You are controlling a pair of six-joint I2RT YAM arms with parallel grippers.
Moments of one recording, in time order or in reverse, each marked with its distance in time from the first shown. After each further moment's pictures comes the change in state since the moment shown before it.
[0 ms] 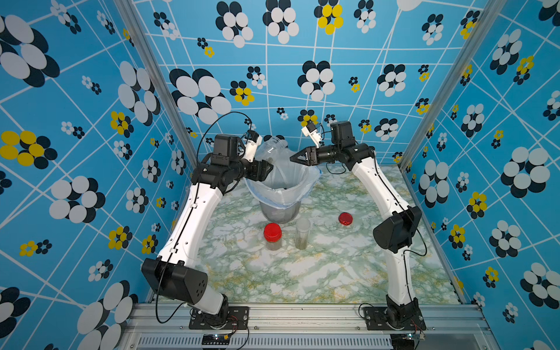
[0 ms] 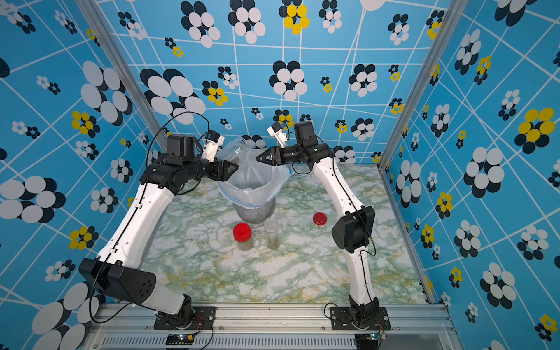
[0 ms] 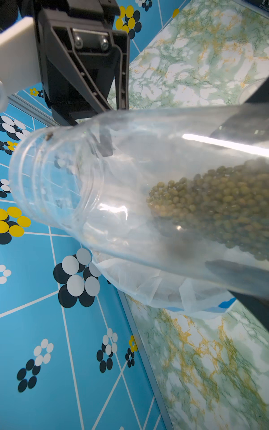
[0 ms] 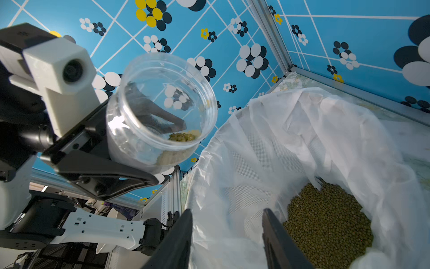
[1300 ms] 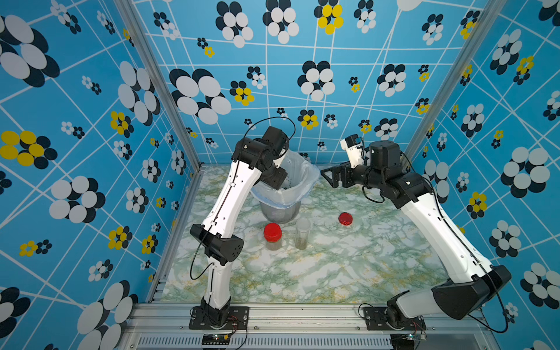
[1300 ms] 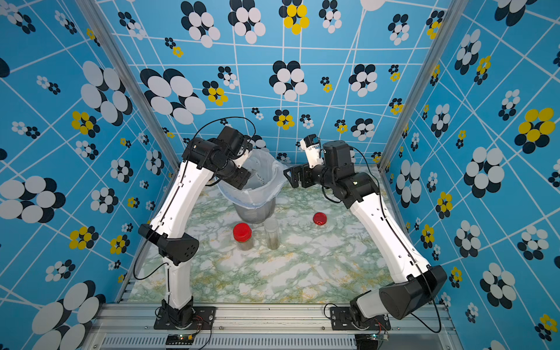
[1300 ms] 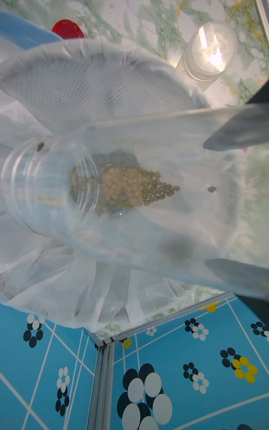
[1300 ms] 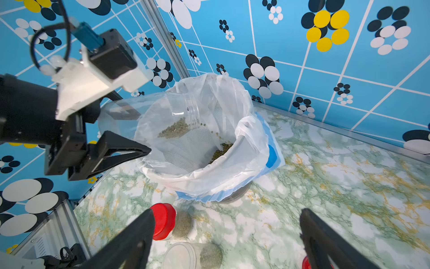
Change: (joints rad) left arm -0.222 0.546 0.870 -0.888 -0.510 0.017; right arm 0.020 -0.399 -0.314 -0.114 0.412 -0.086
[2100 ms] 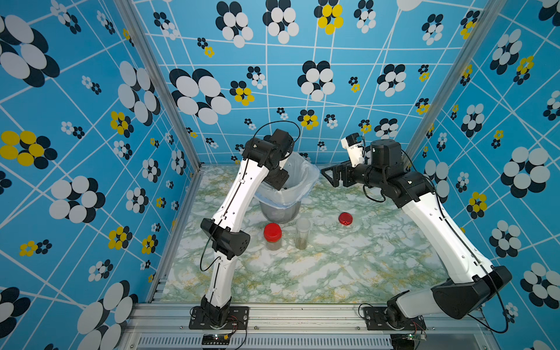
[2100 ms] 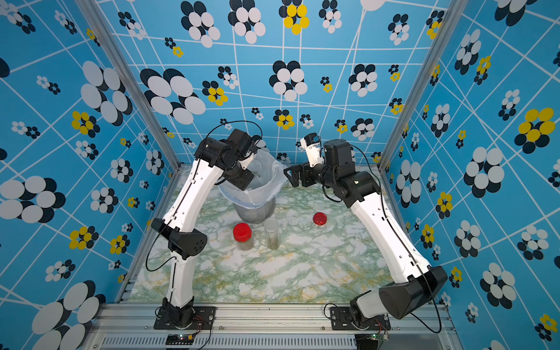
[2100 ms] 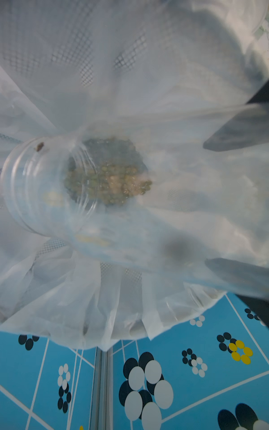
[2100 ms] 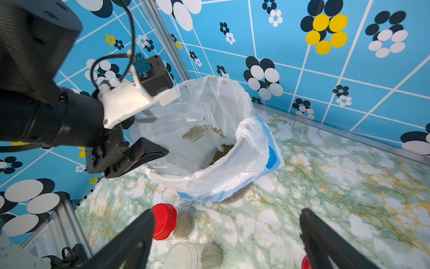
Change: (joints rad) left arm -0.048 0.019 0.009 0.000 -0.089 0.011; right arm 0.000 -0.059 -0.066 0.042 0.026 -0.011
